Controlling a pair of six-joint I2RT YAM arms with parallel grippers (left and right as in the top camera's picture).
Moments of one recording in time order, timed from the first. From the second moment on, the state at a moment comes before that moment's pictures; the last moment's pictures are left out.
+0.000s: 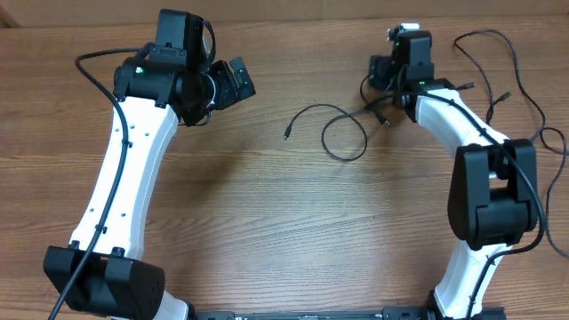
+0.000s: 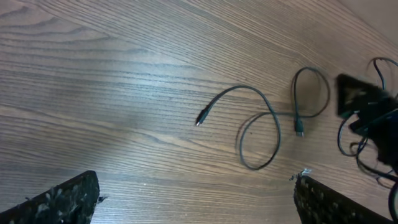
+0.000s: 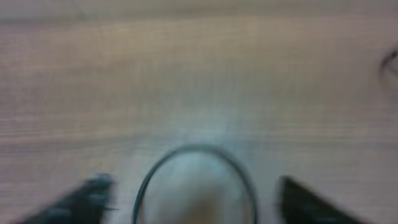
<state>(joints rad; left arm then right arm) -0.18 1.71 1.74 -1.07 0.20 -0.60 0.13 2.06 1.46 -0.19 0.10 0.15</state>
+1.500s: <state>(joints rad) -0.18 1.71 1.74 -1.07 0.20 -0.60 0.40 1.84 1.25 -0.60 -0.09 0.69</state>
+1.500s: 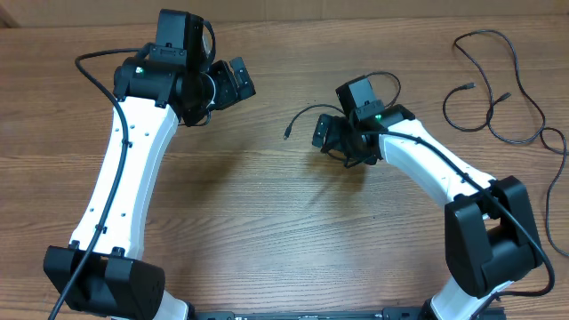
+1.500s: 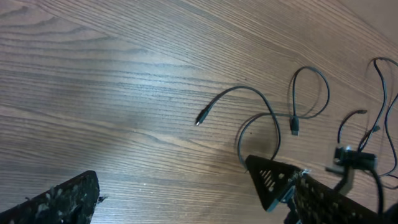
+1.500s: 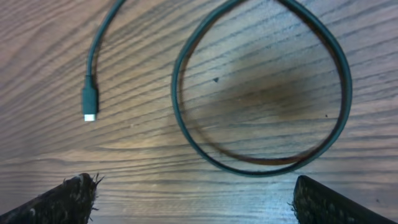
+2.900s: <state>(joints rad) -0.18 1.71 1.74 -1.07 0.20 -0.60 0.49 1.85 1.04 -0.29 -0.07 0.46</state>
